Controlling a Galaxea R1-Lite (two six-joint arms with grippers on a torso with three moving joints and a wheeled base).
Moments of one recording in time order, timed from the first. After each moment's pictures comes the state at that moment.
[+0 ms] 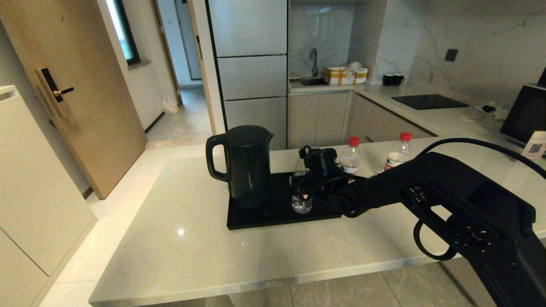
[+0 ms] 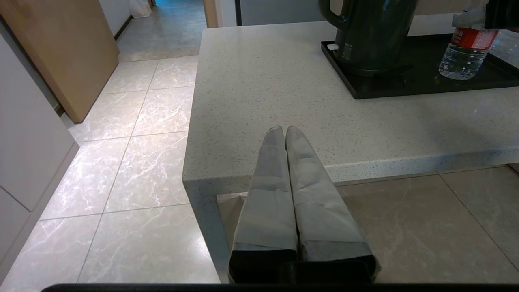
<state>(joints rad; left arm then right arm) 0.00 0.00 0.00 0.04 0.00 0.01 0.53 2.50 -1.64 -0.40 -0.23 0.20</state>
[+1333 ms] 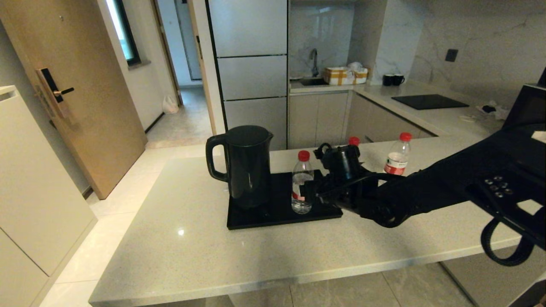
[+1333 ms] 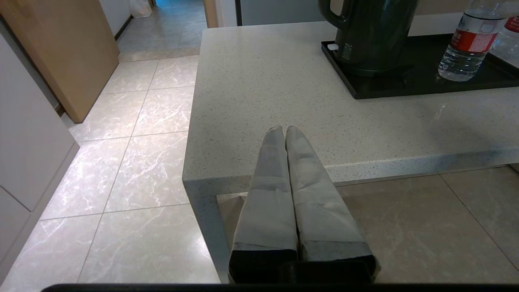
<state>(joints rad) 0.00 0.00 0.00 0.04 0.00 0.01 0.57 2.20 -1.25 -0.42 -0.19 0.26</state>
